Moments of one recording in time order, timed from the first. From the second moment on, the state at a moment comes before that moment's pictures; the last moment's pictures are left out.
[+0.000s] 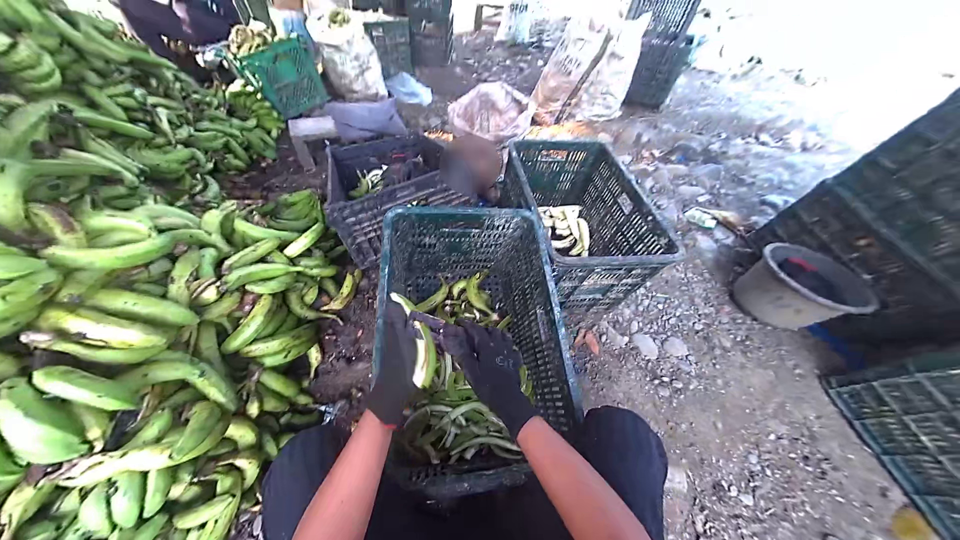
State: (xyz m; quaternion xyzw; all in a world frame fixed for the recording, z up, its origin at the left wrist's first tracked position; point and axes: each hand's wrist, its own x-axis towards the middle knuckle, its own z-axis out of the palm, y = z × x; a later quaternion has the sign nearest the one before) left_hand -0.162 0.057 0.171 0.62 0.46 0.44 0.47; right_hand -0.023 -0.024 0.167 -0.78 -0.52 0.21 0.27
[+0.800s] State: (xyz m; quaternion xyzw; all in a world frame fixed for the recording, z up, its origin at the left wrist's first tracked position) left_hand -0.176 0.062 0.187 0.48 0.62 0.52 0.33; right_hand -0.037 -0.033 0.141 -0.69 -0.63 0.04 0.34
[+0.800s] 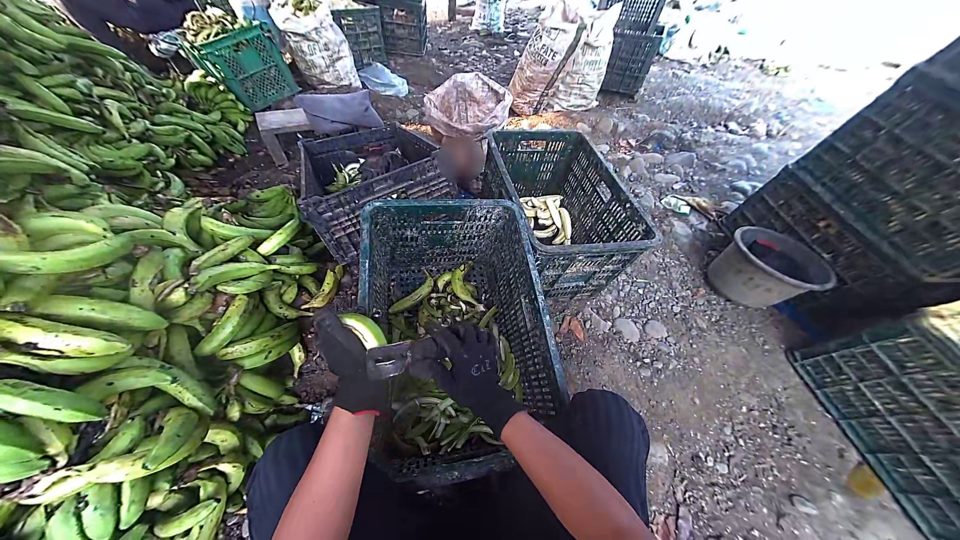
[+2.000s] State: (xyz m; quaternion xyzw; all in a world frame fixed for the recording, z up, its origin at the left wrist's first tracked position) left_hand -0.187 0.074 0.179 0.22 0.31 0.46 0.80; right_hand -0.016 -0.027 0.126 -0.60 -0.71 -0.02 0.37
